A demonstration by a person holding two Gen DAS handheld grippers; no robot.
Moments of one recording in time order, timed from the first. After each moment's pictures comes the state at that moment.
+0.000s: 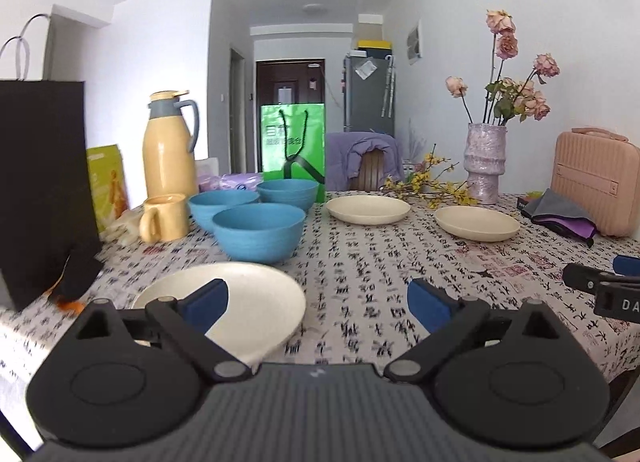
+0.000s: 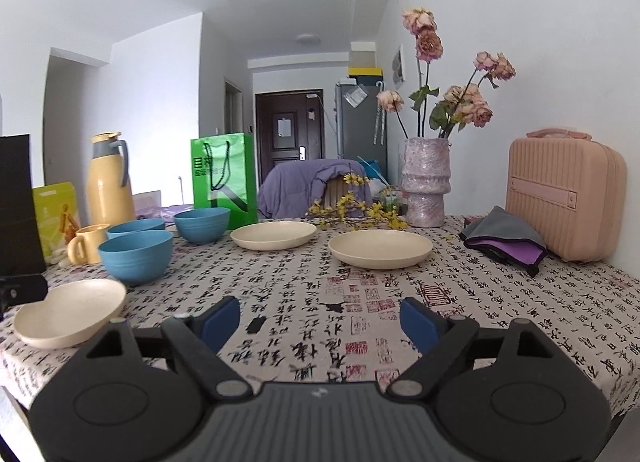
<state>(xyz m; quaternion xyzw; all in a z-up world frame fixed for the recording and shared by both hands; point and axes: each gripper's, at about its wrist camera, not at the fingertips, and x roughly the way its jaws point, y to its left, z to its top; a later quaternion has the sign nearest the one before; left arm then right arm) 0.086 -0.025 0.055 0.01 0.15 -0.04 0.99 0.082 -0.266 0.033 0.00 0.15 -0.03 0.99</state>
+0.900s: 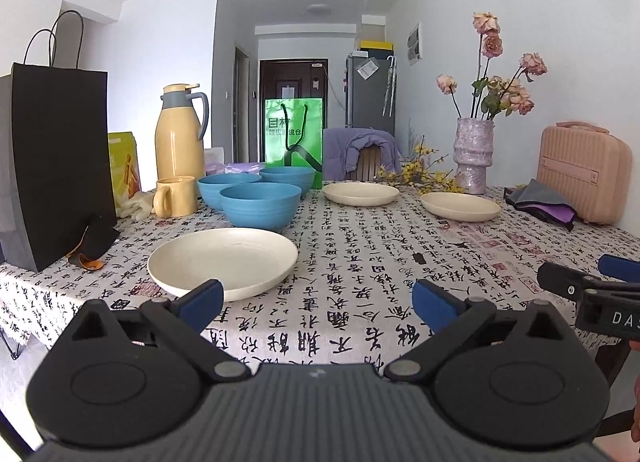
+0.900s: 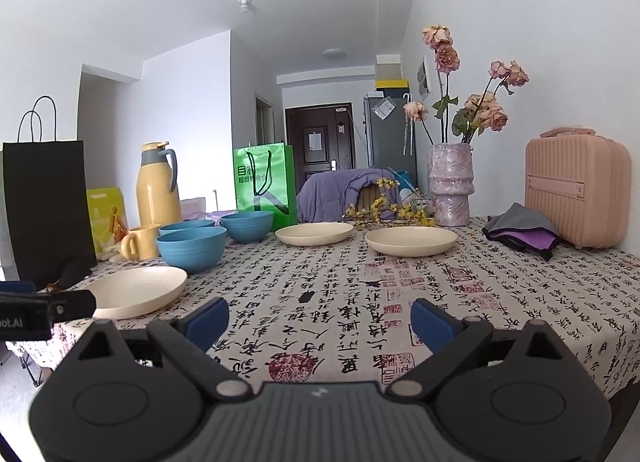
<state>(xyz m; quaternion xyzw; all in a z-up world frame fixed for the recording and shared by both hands) 0.016 -0.030 0.037 0.01 0.15 -0.04 0.99 0.009 -0.248 0.018 0.02 0.13 0.02 0.99</state>
